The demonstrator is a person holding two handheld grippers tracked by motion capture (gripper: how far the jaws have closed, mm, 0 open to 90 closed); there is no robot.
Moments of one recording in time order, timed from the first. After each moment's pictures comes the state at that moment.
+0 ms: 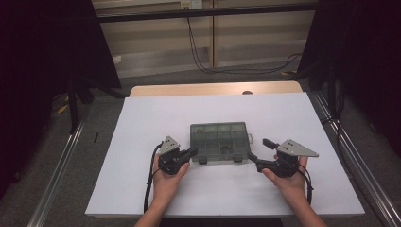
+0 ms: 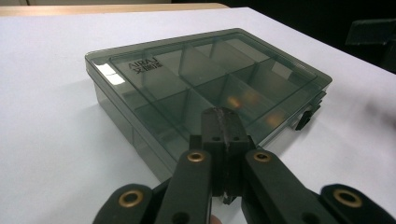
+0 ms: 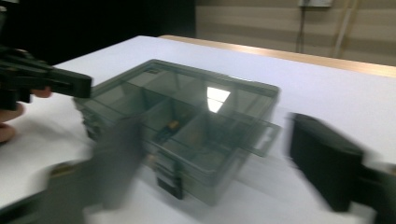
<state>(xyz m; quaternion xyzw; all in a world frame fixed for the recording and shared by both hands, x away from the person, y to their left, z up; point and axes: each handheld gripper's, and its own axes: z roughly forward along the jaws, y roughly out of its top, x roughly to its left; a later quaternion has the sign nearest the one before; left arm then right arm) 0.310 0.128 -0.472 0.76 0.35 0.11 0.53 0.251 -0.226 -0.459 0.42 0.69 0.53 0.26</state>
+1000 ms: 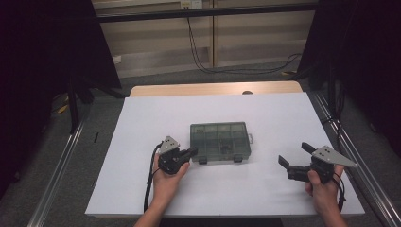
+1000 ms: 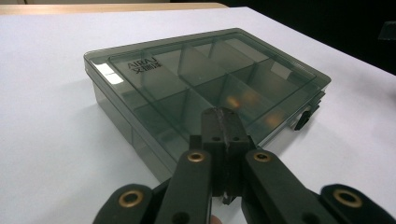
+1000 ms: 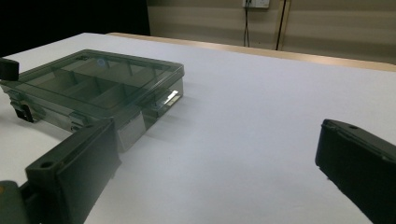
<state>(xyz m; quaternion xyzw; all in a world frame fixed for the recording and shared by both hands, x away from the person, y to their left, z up) 0.311 0.128 -0.472 0.76 0.36 0.11 0.53 0.221 -0.304 -0.465 0.47 0.66 0.50 0.31</state>
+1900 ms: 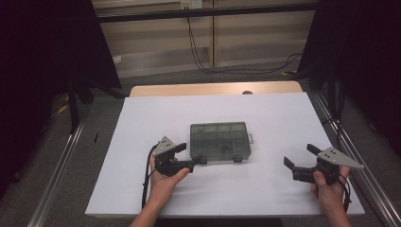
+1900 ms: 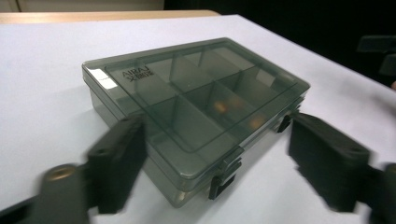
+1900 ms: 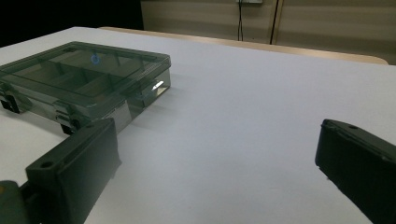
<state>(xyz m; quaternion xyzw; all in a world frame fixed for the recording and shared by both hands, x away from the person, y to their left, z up) 0.302 0.141 -0.460 0.76 0.34 0.09 0.55 0.218 -0.317 -0.468 0.47 0.66 0.49 0.31</state>
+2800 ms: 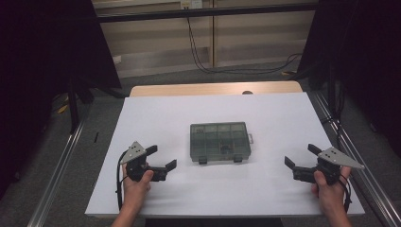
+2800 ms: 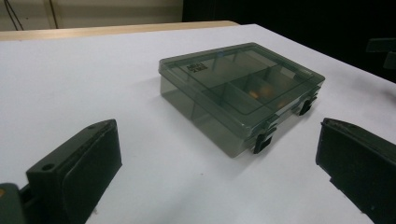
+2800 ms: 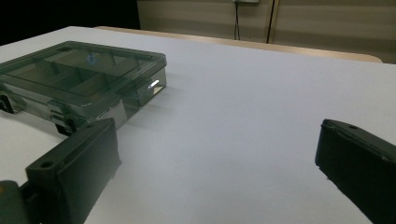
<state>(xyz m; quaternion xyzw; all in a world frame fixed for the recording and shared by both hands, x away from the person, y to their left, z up) 0.288 0.215 -0.452 0.75 0.35 0.13 0.55 0.218 -0.319 -0.469 0.48 0.66 0.49 0.31</state>
